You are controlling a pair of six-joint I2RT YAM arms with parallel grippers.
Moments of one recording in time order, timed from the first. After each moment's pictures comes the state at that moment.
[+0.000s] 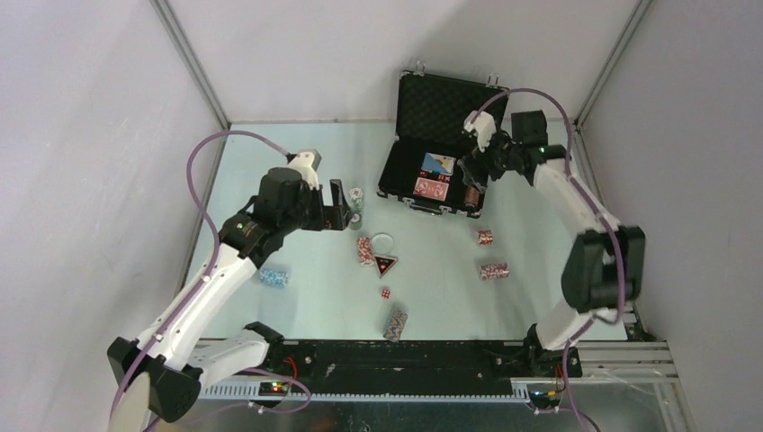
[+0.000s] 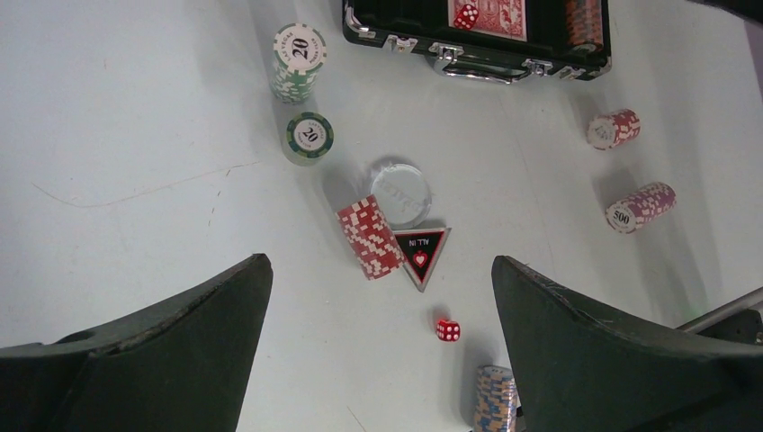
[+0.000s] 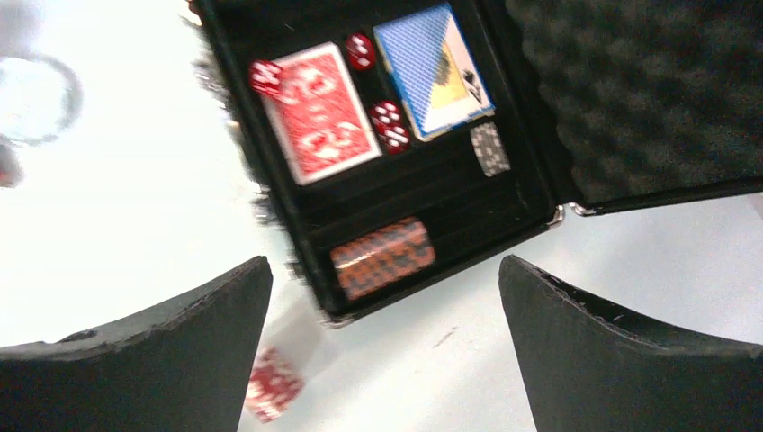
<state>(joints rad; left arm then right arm) -0.48 1.03 1.03 -0.60 0.02 -0.37 0.12 1.73 1.44 -0.53 -0.50 -0.66</state>
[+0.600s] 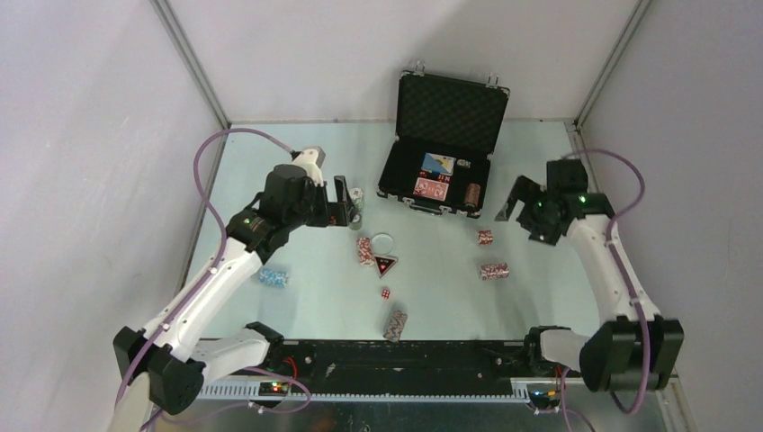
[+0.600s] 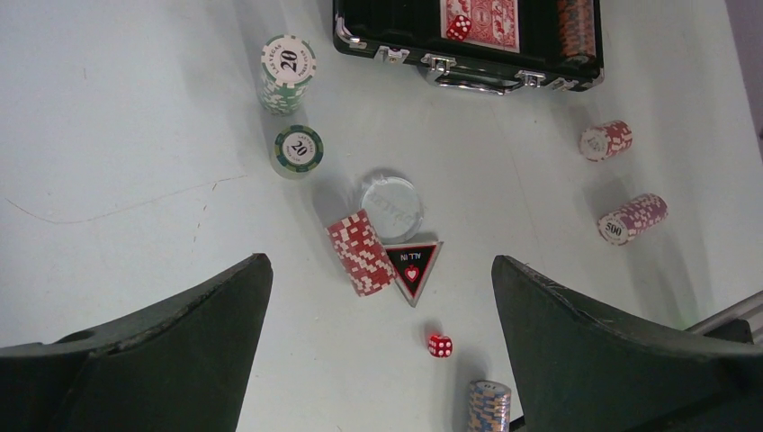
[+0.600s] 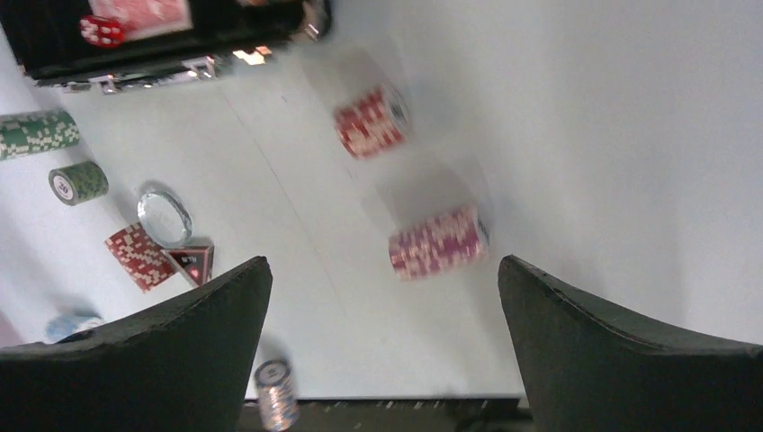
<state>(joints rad) -0.48 1.08 1.02 -0.53 0.03 -0.38 0.03 1.24 1.08 -0.82 -0.13 0.48</state>
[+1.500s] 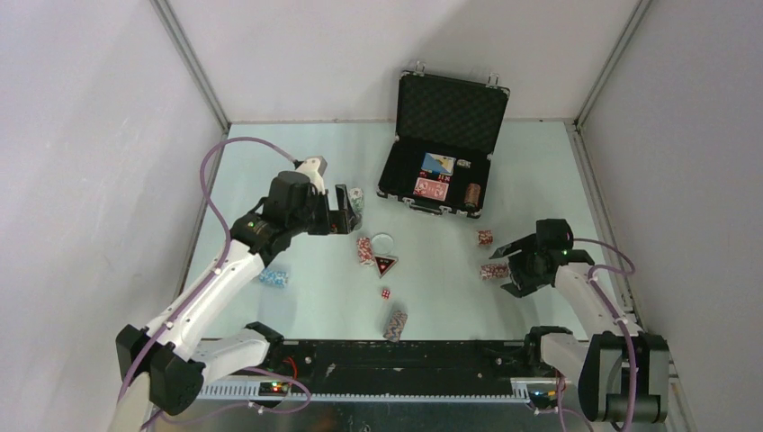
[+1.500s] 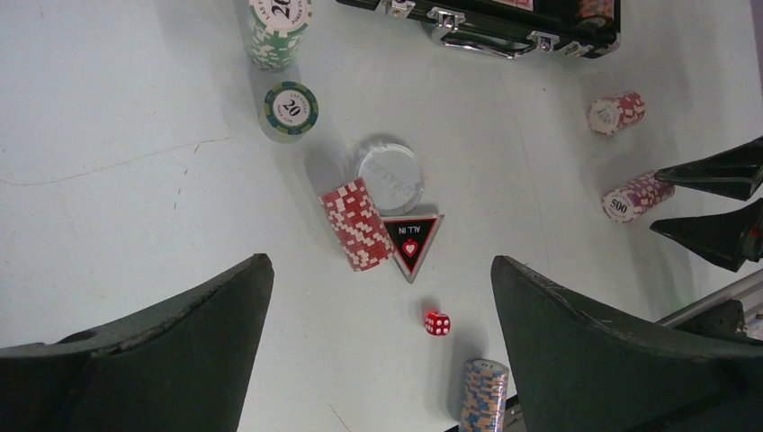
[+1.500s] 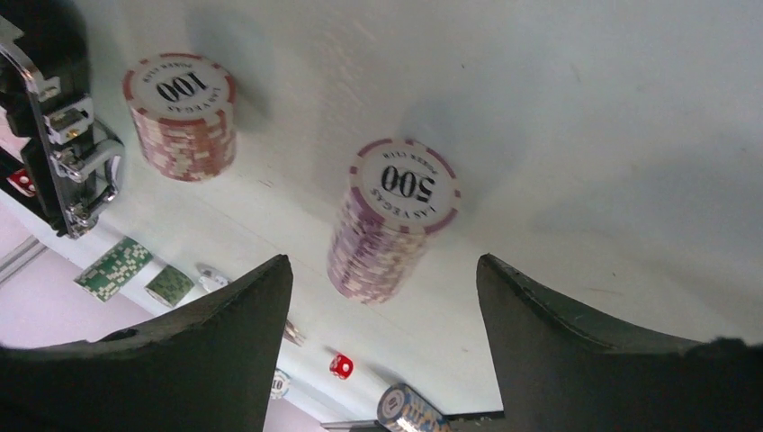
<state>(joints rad) -0.48 1.07 0.96 -0.54 0.06 -0.42 -0.03 1.04 0.50 -0.61 -0.21 1.20</state>
